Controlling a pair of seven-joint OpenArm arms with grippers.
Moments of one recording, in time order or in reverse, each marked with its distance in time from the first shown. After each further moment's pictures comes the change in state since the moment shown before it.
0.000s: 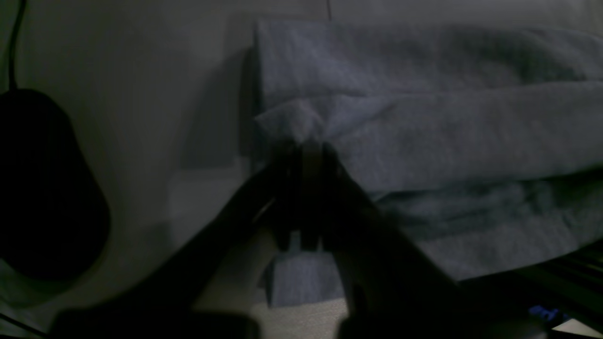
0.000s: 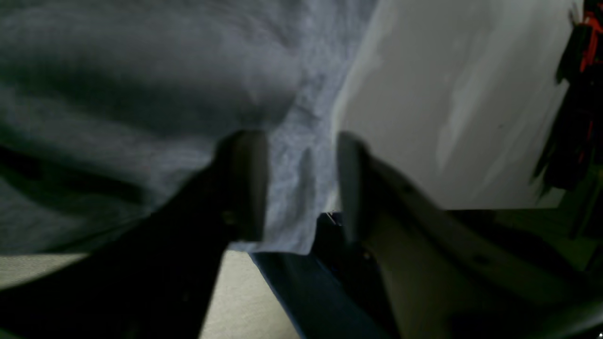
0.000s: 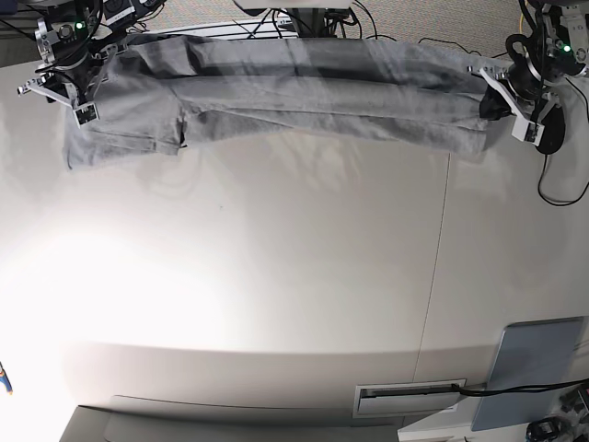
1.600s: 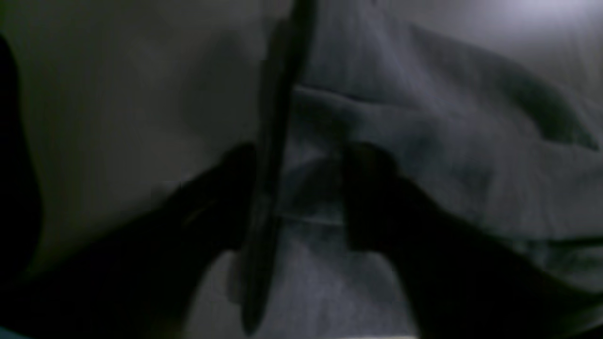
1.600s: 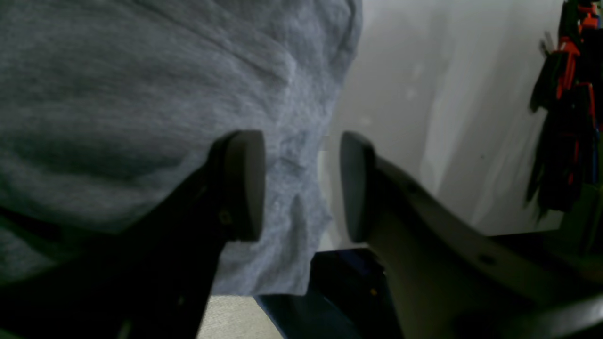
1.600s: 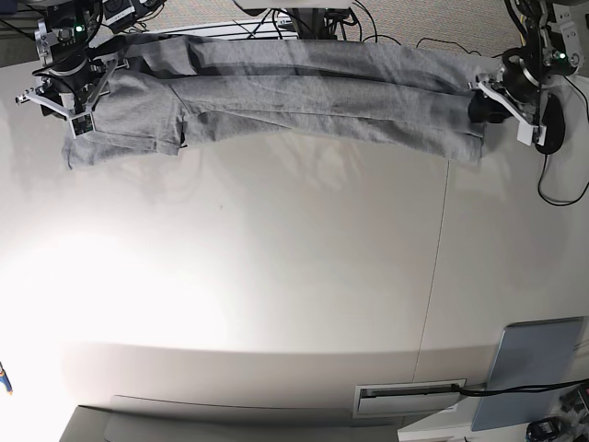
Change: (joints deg) left arm -4.9 3.0 -0.3 -10.4 -4.5 2.0 -3.0; right arm 0.8 0.0 0.0 0.0 0.0 -3.3 7.2
